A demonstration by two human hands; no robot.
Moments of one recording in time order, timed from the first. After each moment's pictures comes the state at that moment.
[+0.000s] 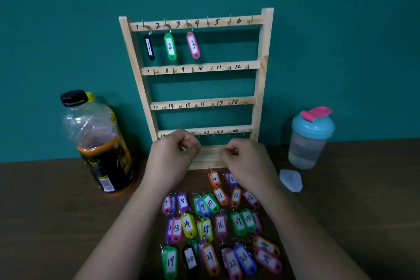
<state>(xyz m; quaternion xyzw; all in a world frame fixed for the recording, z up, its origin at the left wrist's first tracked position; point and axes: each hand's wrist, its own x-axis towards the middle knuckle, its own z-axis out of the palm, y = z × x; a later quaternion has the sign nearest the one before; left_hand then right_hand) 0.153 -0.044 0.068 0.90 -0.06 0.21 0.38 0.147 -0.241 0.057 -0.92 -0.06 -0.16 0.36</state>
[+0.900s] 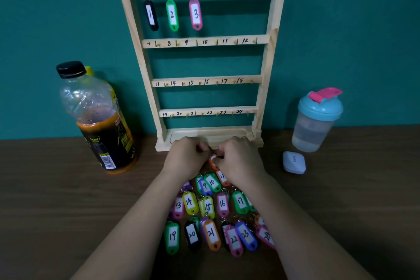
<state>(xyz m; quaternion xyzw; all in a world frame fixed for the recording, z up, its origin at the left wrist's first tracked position) 0.171 -0.061 0.005 0.94 -0.02 0.06 0.33 0.156 -0.219 0.008 -0.97 -0.08 -0.12 0.17</state>
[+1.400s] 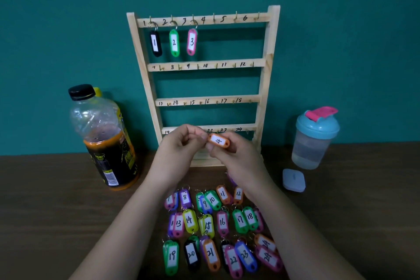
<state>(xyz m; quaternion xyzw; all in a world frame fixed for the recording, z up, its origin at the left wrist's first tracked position) 0.133 -0.056 0.075 0.76 -0.09 0.13 0.63 0.141 -0.224 0.051 -0.80 -0.10 -0.09 0.59</state>
